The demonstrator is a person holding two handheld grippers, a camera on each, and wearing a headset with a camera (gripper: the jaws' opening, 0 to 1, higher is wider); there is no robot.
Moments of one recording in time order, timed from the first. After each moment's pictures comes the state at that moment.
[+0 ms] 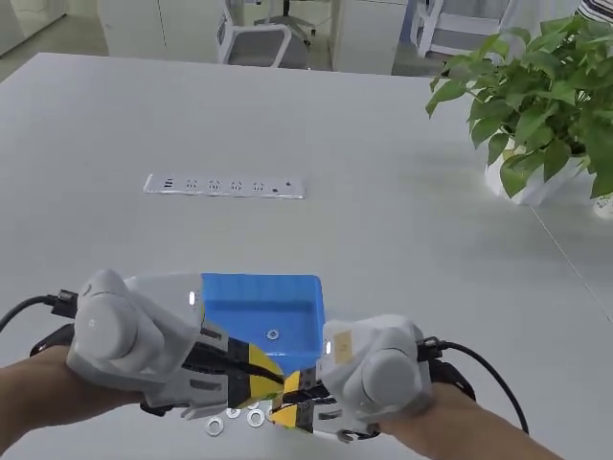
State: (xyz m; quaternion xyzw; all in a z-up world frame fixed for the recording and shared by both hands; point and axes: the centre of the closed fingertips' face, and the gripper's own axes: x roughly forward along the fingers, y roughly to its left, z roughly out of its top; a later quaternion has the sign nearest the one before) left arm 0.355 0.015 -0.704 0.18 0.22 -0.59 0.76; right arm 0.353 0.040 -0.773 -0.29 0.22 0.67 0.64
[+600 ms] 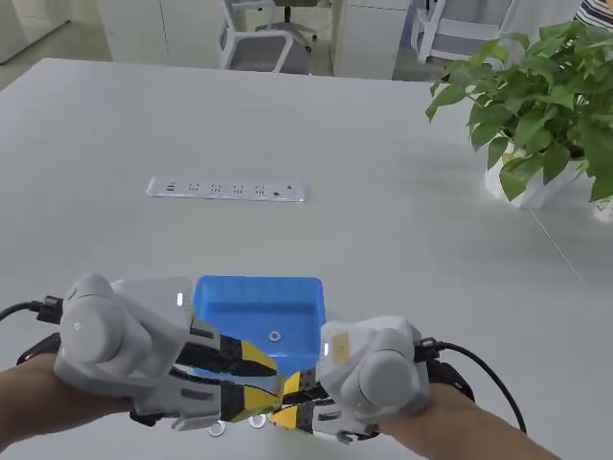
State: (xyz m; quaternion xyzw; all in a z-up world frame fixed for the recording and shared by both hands) left arm 0.349 0.023 -0.697 0.16 0.22 -0.58 0.77; right arm 0.352 0.041 -0.773 -0.30 0.22 0.67 0.64
